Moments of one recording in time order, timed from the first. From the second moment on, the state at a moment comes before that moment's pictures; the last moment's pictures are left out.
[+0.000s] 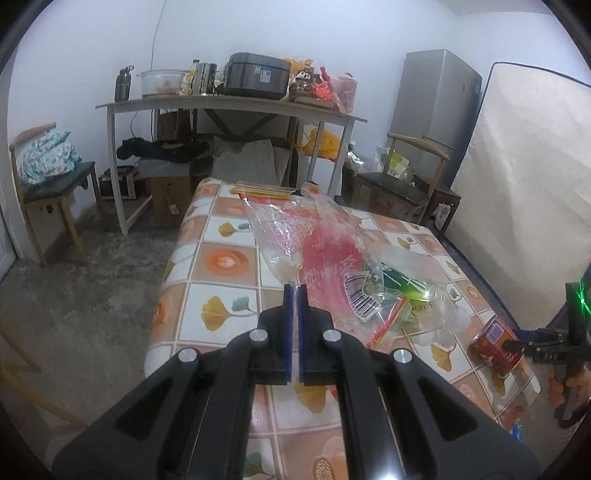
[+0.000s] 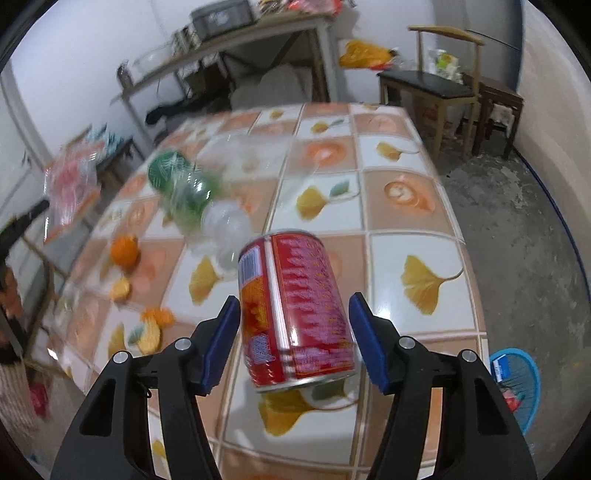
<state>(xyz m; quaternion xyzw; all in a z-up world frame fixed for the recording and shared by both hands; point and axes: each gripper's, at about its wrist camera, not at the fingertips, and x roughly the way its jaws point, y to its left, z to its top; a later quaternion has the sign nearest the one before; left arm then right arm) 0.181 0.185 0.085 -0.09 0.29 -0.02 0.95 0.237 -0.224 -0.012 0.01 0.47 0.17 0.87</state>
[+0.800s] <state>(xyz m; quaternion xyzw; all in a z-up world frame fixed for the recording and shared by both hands) 0.158 0.162 0.100 -0.10 0.25 -0.08 0.96 0.224 -0.232 0.003 0.06 0.45 0.16 0.88</state>
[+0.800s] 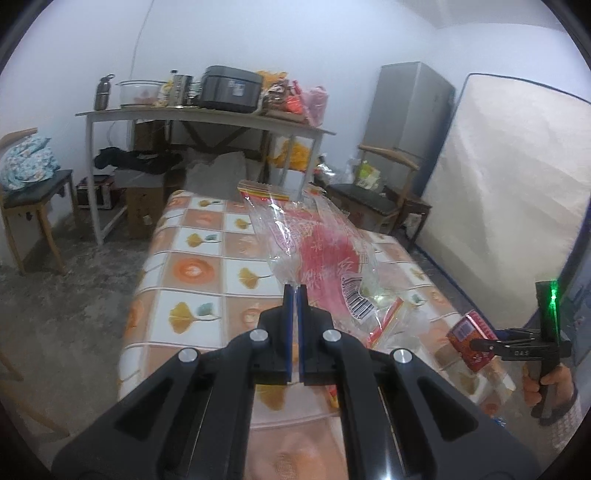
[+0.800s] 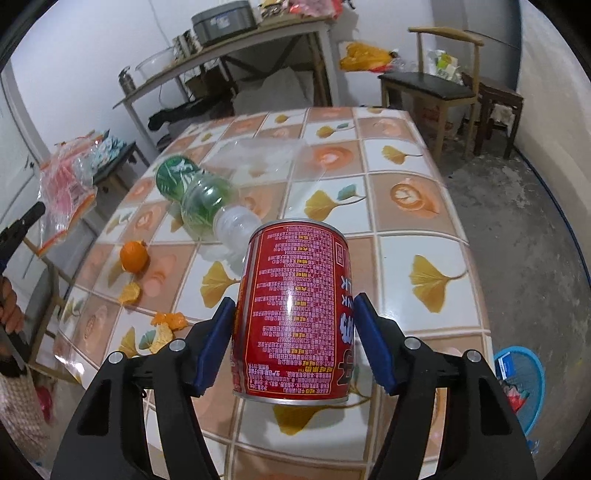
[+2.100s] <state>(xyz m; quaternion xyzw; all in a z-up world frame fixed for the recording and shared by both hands) 0.197 -0.385 -0.008 0.14 0.39 -0.39 0.82 0.045 -0.590 -0.082 0.30 0.35 -0.14 0.87</state>
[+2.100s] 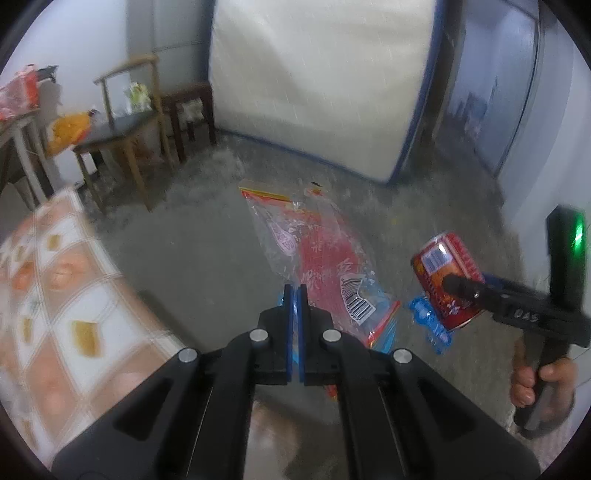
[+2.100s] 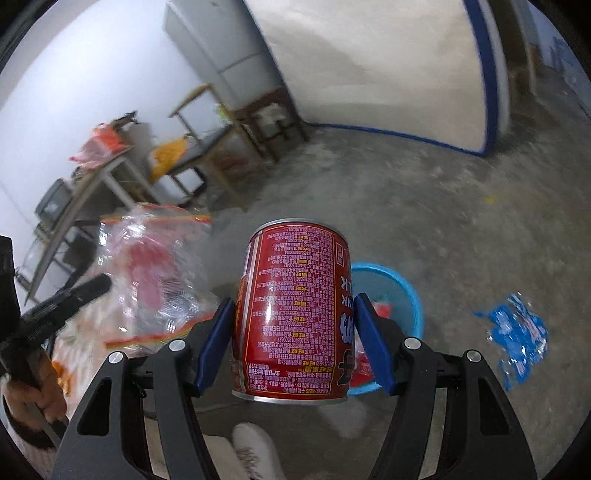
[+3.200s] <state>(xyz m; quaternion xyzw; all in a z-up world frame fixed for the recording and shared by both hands) 0.214 -0.492 -0.215 0.09 0.54 -0.38 0.75 0.080 -0.667 -0.242 0.33 0.41 -0.20 0.82</state>
